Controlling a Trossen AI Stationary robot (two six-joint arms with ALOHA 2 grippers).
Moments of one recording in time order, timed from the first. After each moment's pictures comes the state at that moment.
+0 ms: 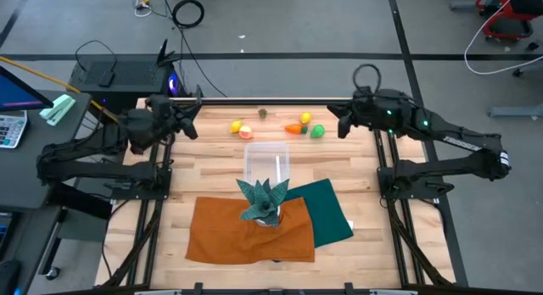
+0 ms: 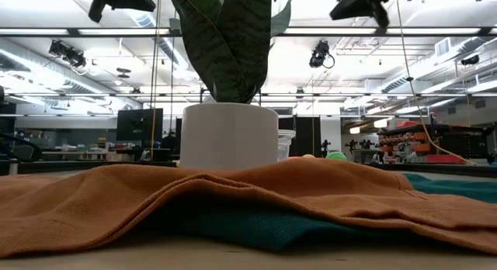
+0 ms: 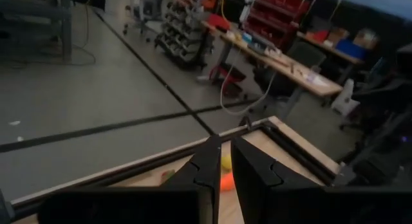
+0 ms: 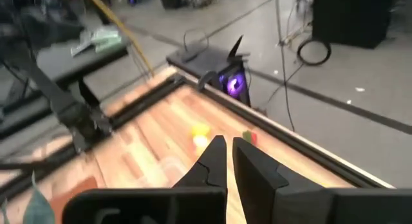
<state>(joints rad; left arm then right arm) 0.18 0.69 0.89 -0.39 -0.61 -0.49 -0.32 0.92 1.06 -0.47 0.19 0.36</state>
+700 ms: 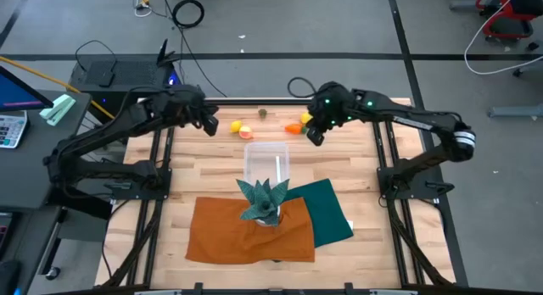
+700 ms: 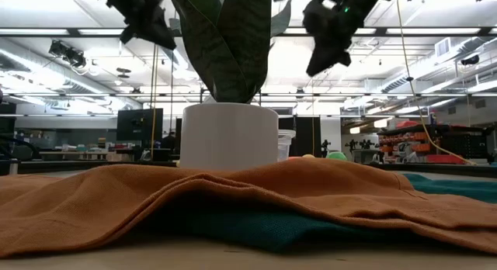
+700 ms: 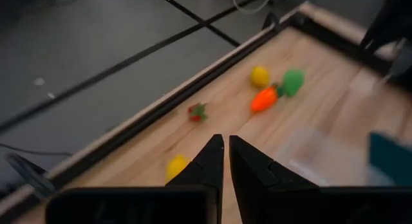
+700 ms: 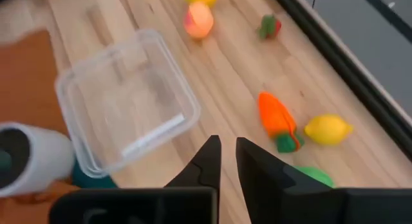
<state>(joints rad) 0.47 1.00 1.04 -0.60 -0.21 -0.23 -0.42 1.38 1.26 -0.77 -0.08 0.11</state>
